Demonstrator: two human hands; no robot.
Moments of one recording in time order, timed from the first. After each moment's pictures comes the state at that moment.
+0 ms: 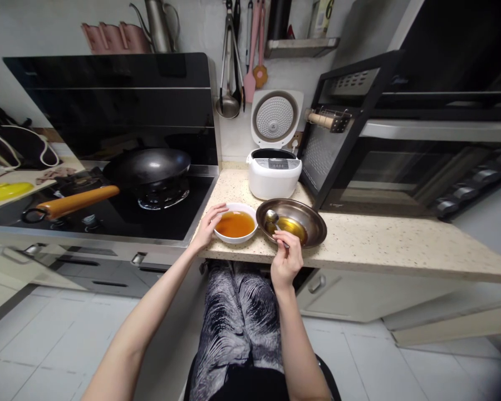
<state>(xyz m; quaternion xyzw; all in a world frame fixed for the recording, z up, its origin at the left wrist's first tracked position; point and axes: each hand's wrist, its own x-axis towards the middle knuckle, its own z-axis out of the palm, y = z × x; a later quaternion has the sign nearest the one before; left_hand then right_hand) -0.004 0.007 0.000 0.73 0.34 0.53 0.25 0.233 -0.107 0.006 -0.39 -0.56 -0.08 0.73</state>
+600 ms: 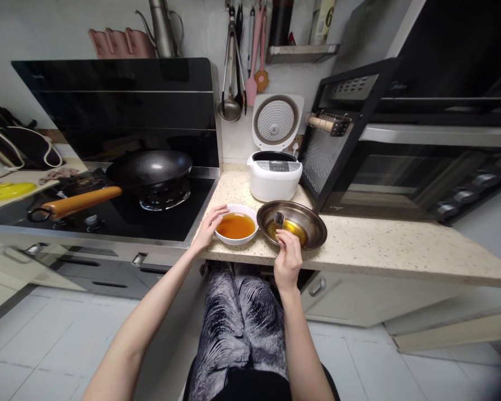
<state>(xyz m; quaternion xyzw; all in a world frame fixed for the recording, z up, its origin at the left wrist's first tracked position) -0.004 0.005 0.002 0.73 0.34 0.53 0.26 0.249 -0.100 -0.003 -0.41 -0.62 -0.10 0.66</state>
